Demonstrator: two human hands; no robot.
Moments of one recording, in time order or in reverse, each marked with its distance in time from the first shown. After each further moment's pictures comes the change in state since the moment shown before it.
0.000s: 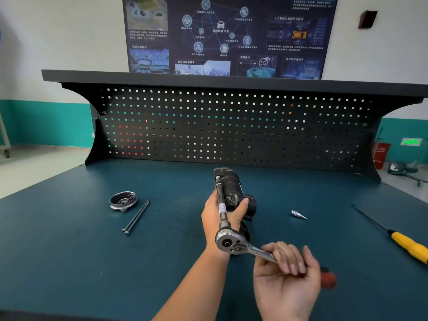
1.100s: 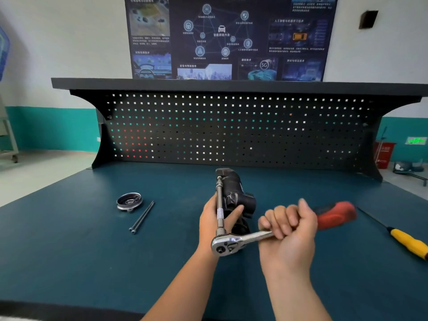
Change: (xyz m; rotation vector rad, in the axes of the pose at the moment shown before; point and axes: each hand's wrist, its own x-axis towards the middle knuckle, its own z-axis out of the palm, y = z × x) left_hand -0.014 0.004 -0.030 -0.026 -0.238 0.082; right_hand 0.013 -0.007 0.074 -0.259 0.103 -0.070
